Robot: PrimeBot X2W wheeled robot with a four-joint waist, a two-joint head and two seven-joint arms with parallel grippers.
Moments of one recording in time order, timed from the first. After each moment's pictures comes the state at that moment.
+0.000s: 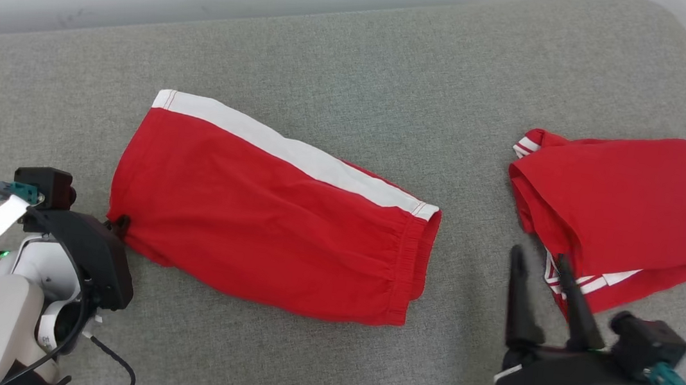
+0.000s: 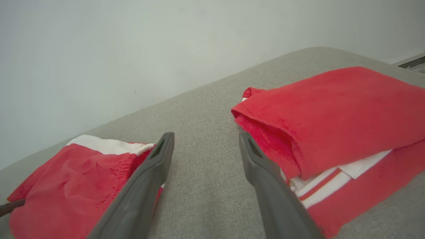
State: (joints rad) left arm -0.52 0.25 -0.28 0.57 -0.44 -0.02 0.42; right arm -0.09 -0.07 0.16 0.04 0.49 -0.10 -0.17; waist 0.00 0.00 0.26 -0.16
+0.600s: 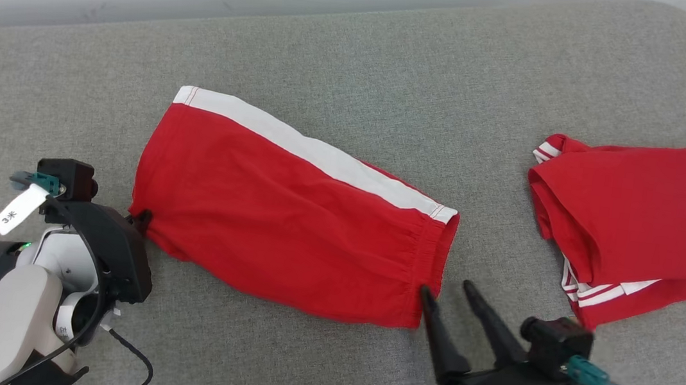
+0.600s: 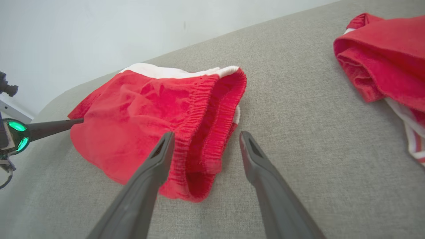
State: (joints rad) left arm -0.56 0.22 -0.30 0.60 -0.45 -0.03 0.43; right arm -0.10 -0.08 0.31 0.07 0.48 -0.03 -0.02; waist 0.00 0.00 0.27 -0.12
